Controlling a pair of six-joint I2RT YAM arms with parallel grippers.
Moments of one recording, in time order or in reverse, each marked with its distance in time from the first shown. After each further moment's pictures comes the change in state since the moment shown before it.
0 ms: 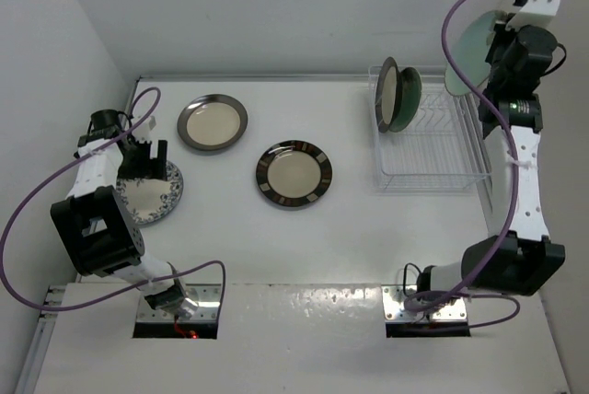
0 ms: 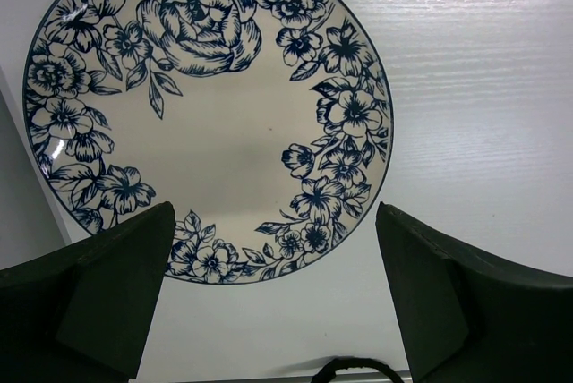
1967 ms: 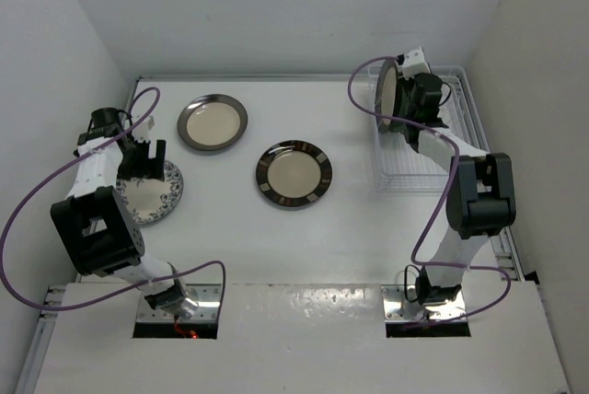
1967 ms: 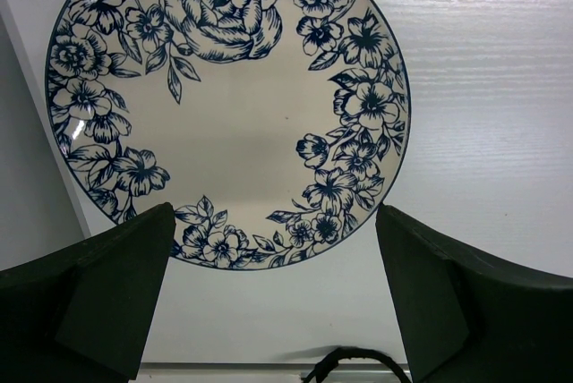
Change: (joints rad) left arm -0.007 0.000 0.020 -0.027 -0.059 -0.015; right arm 0.235 0.402 -0.420 0.645 0.101 -0.402
